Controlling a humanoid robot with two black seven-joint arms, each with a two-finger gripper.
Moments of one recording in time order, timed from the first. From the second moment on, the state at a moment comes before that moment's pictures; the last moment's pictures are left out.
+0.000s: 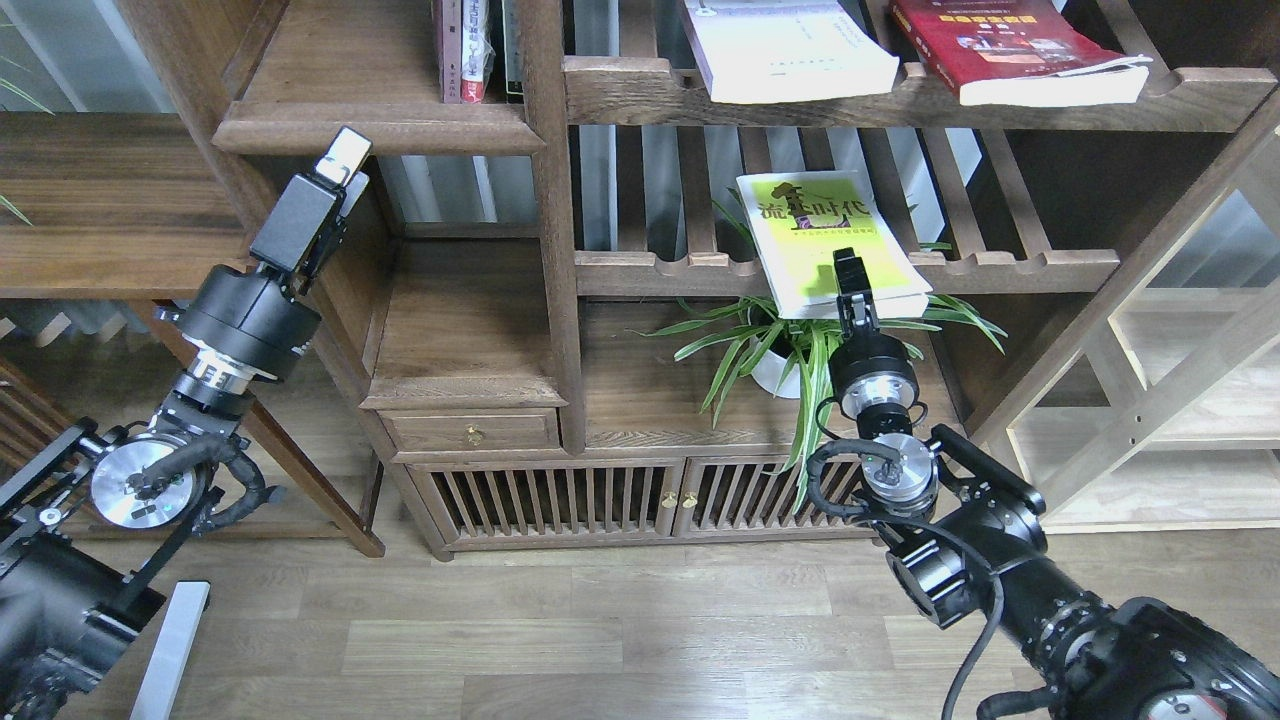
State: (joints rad) left arm -0.37 0.33 -1.06 -1.33 -0.08 -0.49 -0.13; right arm 0.53 -0.03 0.89 0.67 0.32 0.23 0.48
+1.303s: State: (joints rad) left arm -0.34 0.34 -0.92 -1.31 -0.08 -0.49 -0.13; right arm 0.27 -0.06 0.86 0.99 0.25 0.58 0.48
